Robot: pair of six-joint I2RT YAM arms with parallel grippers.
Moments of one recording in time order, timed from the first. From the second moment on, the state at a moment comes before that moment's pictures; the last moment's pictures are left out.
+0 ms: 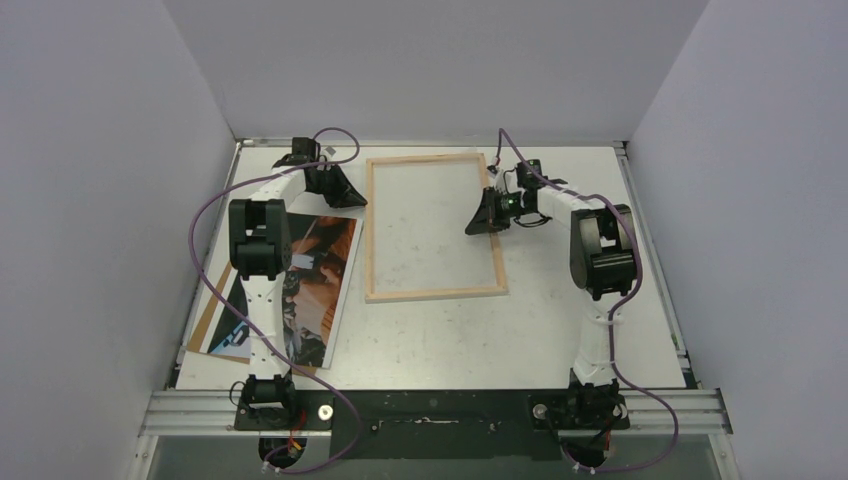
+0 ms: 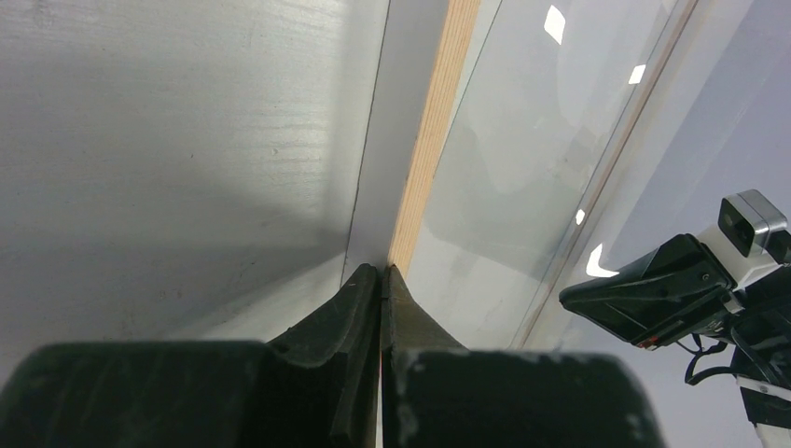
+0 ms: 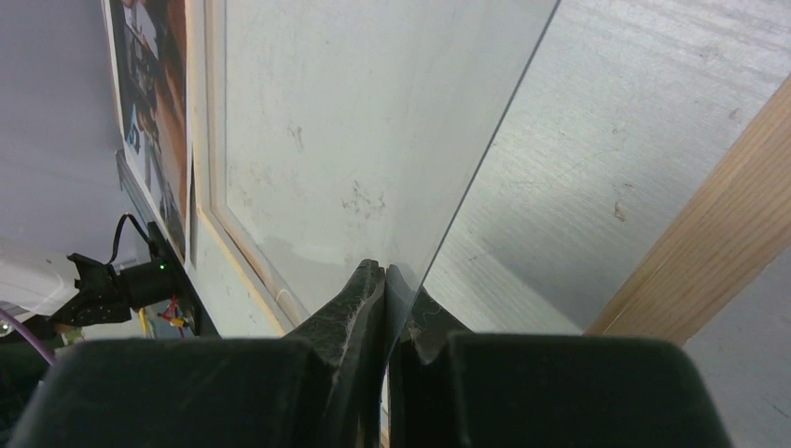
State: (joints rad) left arm -0.03 2.43 1.94 -0.56 0.63 -0.62; right arm 0.18 2.14 1.51 -0.44 -0.85 0.19
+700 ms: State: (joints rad) left arm -0.03 2.44 1.95 -0.57 0.64 -0.62; right arm 0.18 2.14 1.60 -0.55 -0.87 0.12
